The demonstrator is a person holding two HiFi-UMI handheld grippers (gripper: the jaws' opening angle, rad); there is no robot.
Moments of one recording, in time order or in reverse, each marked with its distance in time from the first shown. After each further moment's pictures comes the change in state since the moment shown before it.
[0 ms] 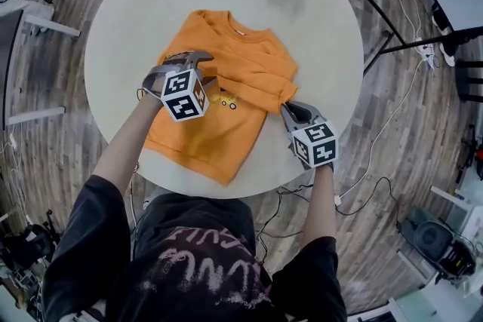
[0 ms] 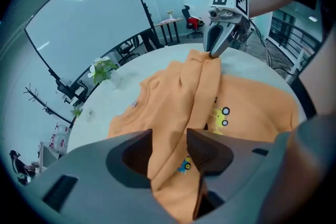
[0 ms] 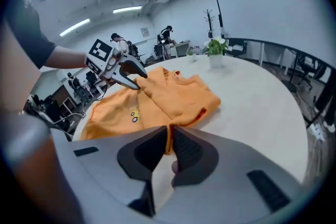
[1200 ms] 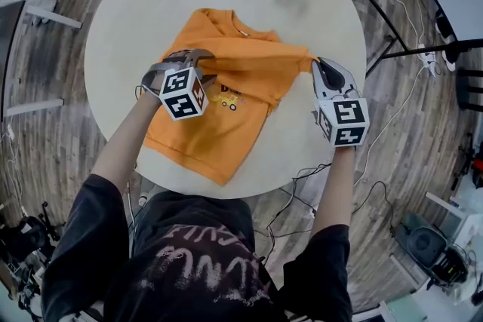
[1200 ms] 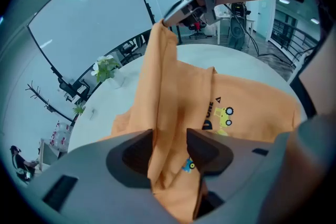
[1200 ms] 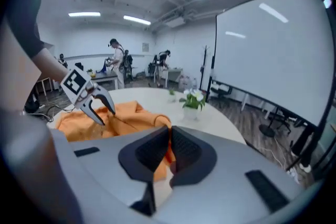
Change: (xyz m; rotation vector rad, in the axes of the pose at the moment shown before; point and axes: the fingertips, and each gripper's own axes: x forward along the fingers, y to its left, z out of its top) left arm 0.000 0.008 -0.006 -0.025 -0.006 0.014; right arm -0.041 -0.069 0.150 -0.229 -0.286 -0.219
